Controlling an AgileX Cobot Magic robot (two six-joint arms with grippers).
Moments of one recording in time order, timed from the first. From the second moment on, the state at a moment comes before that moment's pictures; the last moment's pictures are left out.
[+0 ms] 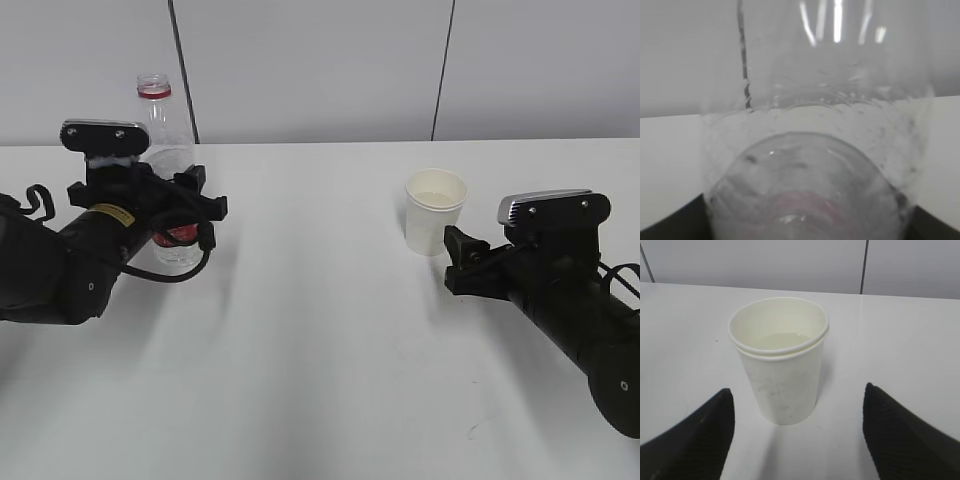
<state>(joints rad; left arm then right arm) -0.39 2.06 -0.87 -0.22 -0.96 0.09 0.30 2.00 -0.53 0.16 -1.14 -0.02</state>
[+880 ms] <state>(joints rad) -0.39 1.91 -0.85 -0.24 -0.76 0.14 0.30 1.95 -0.44 0.16 -1.14 -0.02</state>
